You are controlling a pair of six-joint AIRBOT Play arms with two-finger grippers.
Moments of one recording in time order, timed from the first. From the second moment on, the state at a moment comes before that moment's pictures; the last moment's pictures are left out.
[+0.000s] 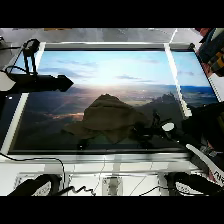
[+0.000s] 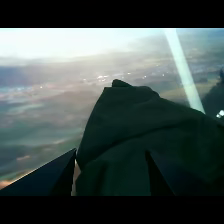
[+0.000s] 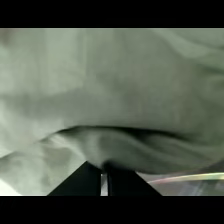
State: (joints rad) left arm -0.06 -1.10 1.31 1.09 -1.04 -1.35; right arm 0.21 -1.24 0.52 -0.55 0.58 1.34
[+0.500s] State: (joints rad) left arm 0.08 -1.11 1.29 1.11 -1.21 -1.41; right arm -0.10 -1.05 0.93 -0.94 0.91 1.34
